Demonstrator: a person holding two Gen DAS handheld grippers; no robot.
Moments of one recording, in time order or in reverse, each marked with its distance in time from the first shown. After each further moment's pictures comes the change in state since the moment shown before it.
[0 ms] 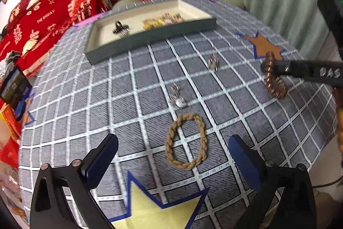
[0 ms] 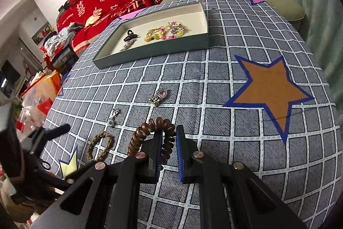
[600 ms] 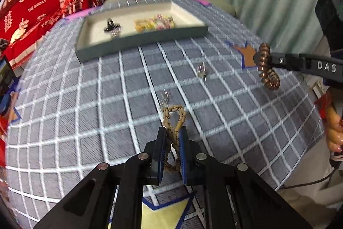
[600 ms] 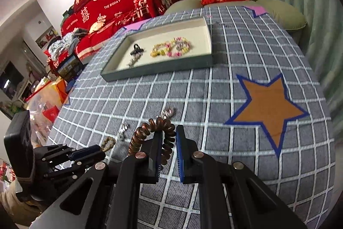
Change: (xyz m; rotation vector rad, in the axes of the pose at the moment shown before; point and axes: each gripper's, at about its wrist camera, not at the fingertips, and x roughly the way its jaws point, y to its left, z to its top) left arm -0.020 0.013 0.014 -0.068 -0.036 -0.130; right arm -0.022 0.008 0.023 -0.014 -0.056 0.023
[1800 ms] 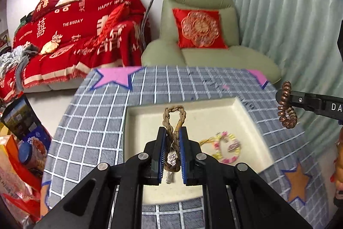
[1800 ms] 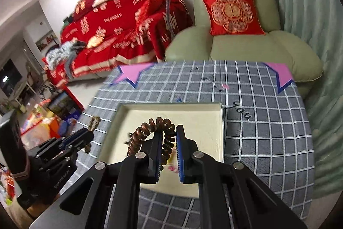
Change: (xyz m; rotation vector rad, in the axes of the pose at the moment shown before) left arm 0.045 0.102 0.202 -0.150 -0.207 0.215; right arm 0.074 0.017 0.226 -0.067 -0.044 -0.039
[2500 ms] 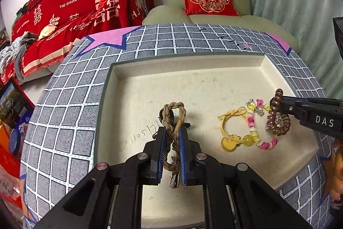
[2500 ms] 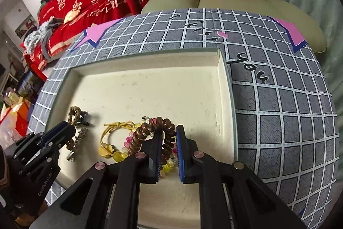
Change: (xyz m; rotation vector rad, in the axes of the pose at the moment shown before) left arm 0.092 -0.008 -0.035 0.022 0.164 0.053; right arm 0.122 -0.033 -0.039 0.033 0.188 -0.092
